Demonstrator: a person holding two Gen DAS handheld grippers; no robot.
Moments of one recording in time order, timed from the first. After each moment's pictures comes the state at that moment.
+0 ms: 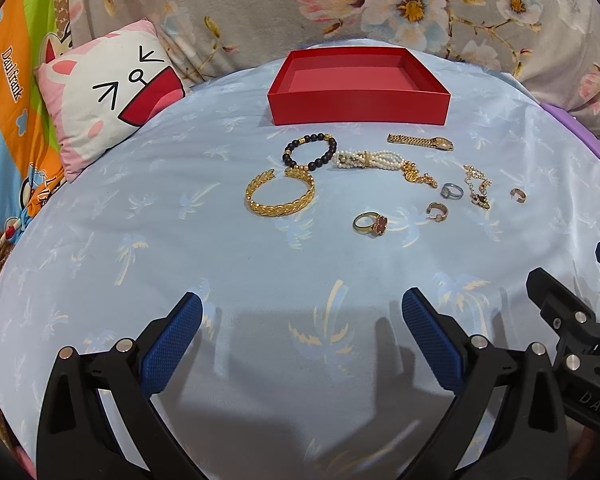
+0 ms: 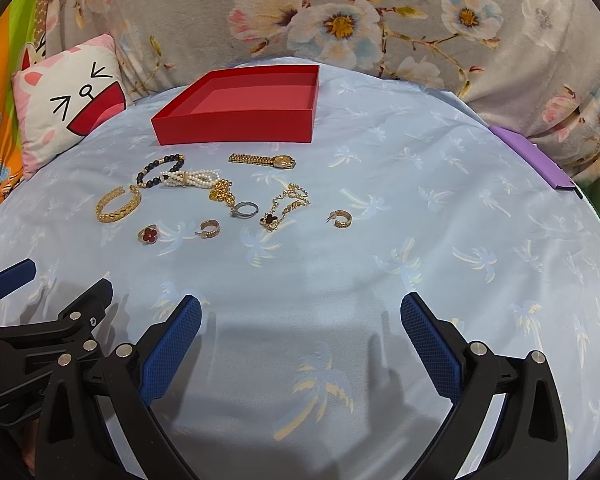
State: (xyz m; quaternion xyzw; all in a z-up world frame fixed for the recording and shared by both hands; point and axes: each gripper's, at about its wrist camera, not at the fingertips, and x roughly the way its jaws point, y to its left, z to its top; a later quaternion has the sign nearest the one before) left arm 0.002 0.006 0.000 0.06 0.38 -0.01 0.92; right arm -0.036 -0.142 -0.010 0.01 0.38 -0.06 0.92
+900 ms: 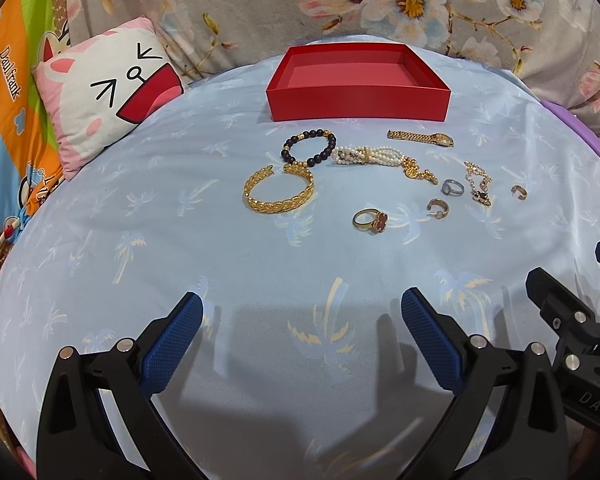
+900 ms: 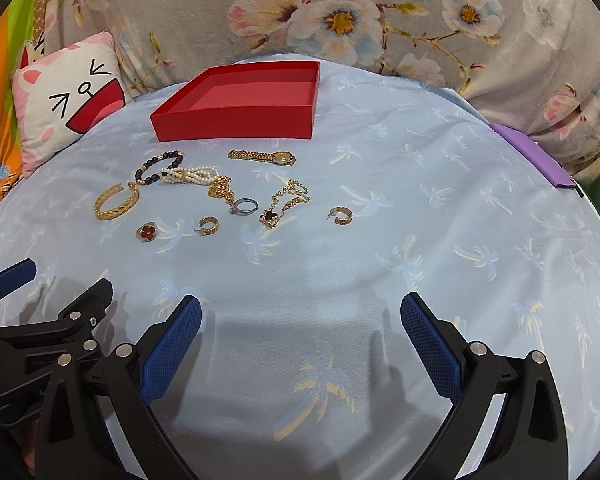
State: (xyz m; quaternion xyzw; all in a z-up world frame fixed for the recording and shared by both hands) left arm 0.002 0.005 -0.005 0.06 0.38 -0.01 0.92; right arm -0.036 -0.140 -0.013 0.01 0.38 -0.06 0.92
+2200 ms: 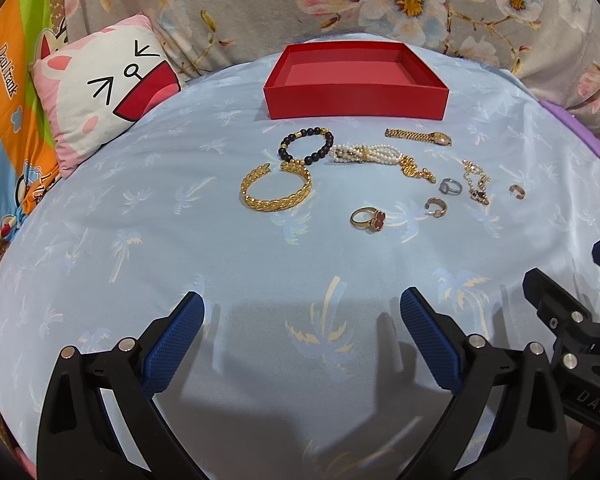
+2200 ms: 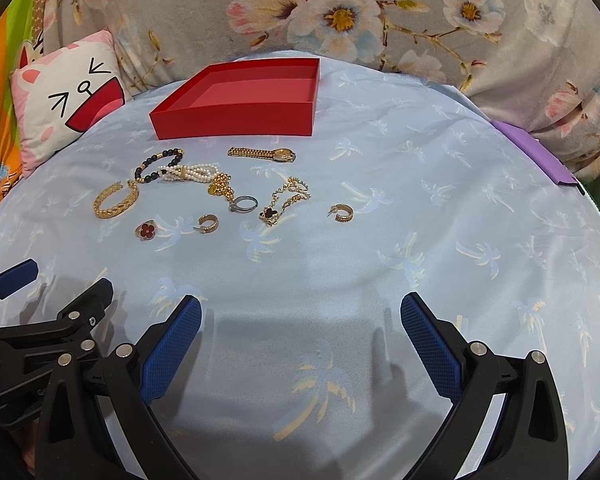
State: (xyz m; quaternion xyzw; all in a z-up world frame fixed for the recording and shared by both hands) left arm -0.001 0.004 -0.008 0.05 0.38 -0.02 0.92; right arm -0.038 -0.141 -0.021 0.01 0.38 -0.05 0.92
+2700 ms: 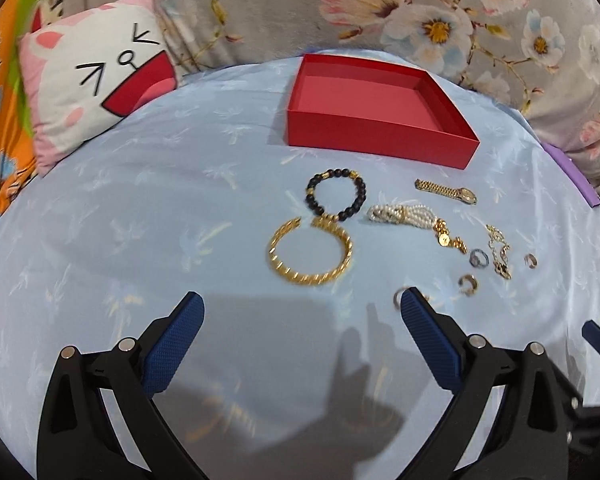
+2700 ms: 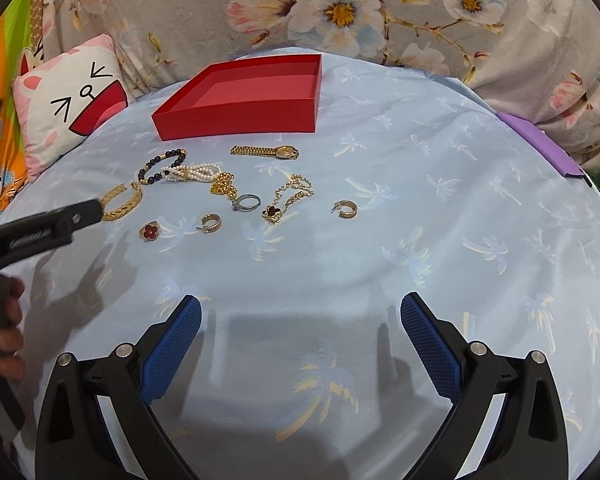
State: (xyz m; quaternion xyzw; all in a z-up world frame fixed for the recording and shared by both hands) left arm 0.066 0.040 0.013 0.00 0.39 -0.05 0.92; right arm -0.035 -0.146 -0.020 0.03 0.40 -0.04 0.92
